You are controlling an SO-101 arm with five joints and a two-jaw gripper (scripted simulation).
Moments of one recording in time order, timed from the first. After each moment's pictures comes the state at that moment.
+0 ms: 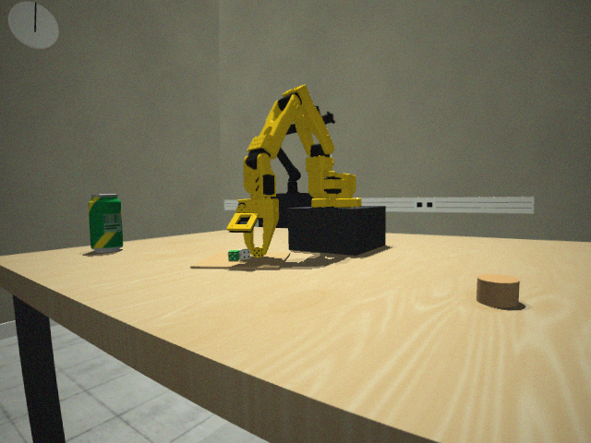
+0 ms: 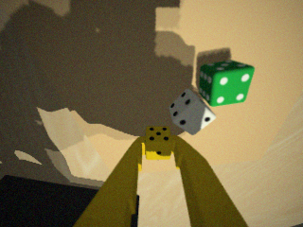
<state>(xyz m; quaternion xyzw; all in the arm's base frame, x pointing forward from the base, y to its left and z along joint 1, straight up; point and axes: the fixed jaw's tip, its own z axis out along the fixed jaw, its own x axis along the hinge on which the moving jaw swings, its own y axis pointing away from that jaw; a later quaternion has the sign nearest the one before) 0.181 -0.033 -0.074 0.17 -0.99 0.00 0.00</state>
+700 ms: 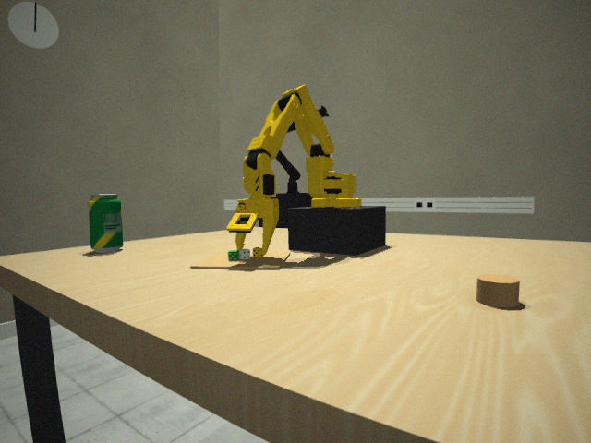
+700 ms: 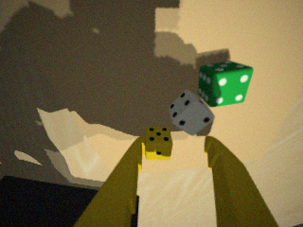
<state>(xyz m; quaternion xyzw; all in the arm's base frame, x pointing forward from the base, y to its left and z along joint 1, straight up) 0.181 -0.033 -0.074 0.17 -0.99 0.00 0.00</state>
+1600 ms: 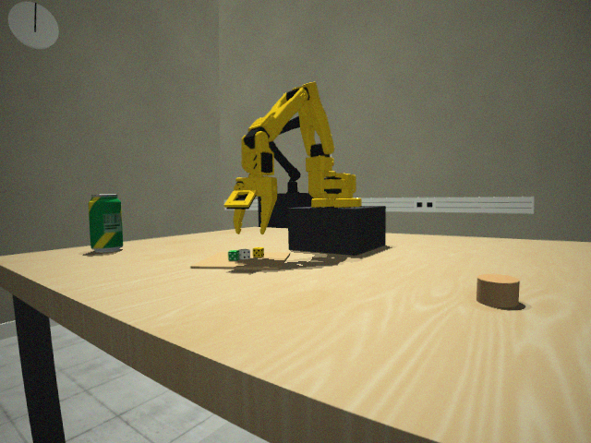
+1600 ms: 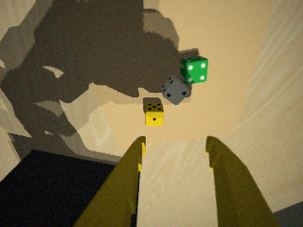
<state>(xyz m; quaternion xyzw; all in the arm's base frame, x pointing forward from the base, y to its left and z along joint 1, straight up) 0.184 -0.034 -0.038 0.17 -0.99 0.00 0.00</state>
